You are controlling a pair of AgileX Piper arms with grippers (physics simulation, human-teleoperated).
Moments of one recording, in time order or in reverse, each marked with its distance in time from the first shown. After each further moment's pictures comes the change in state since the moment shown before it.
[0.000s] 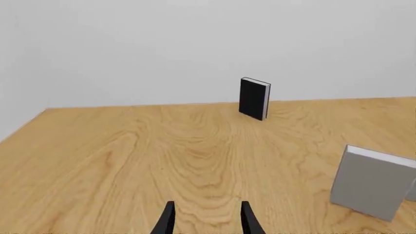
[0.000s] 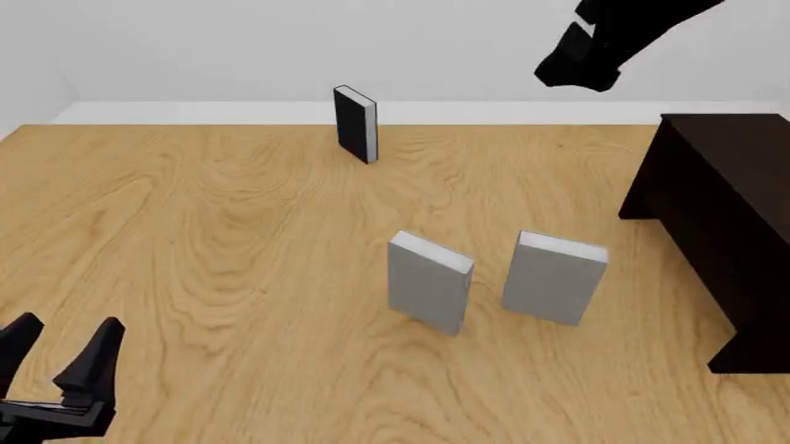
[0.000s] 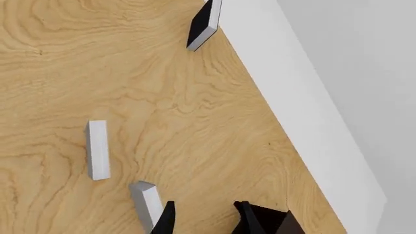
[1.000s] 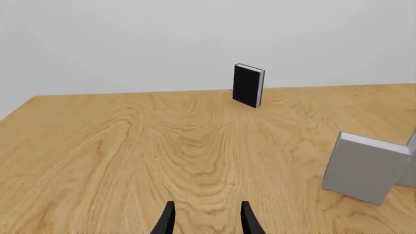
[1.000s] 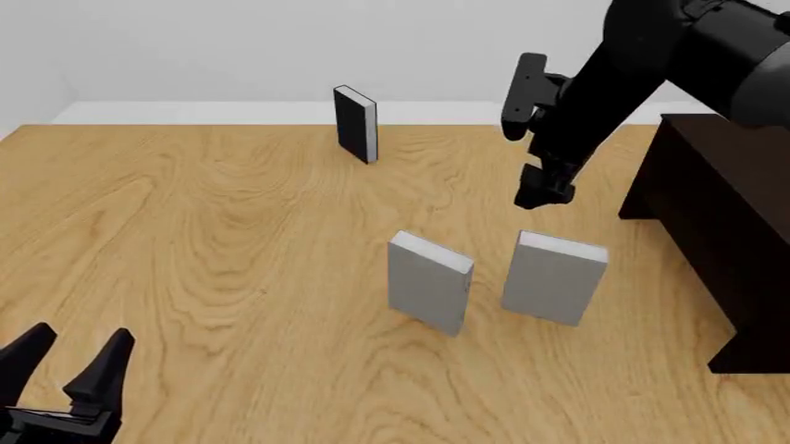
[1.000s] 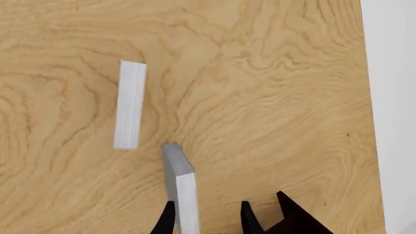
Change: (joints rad) left arm -0.028 -0.024 0.000 0.081 -0.011; right arm -0.013 0.157 0.242 0.024 -0.178
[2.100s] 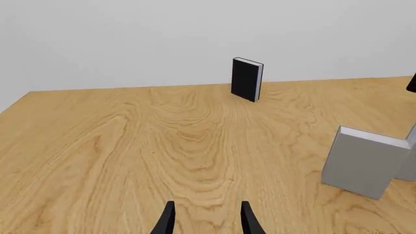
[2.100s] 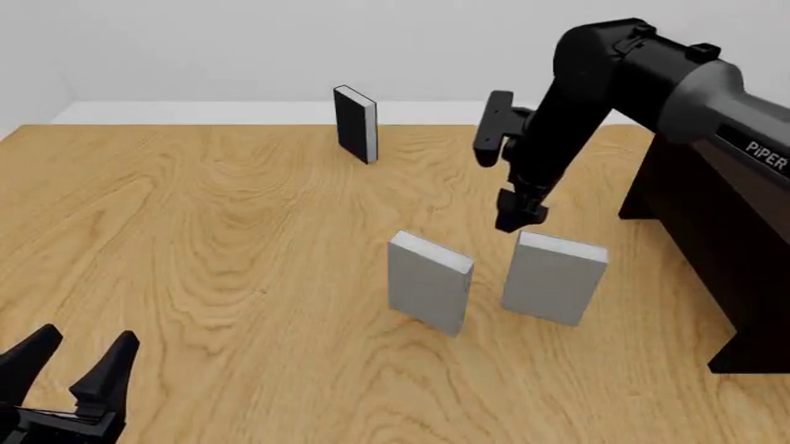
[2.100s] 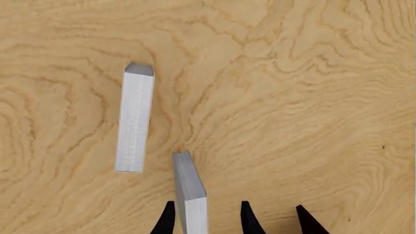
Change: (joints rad) left arm -0.009 0.021 0.000 0.006 0.002; right arm 0.024 0.117 -0.006 0.000 0.022
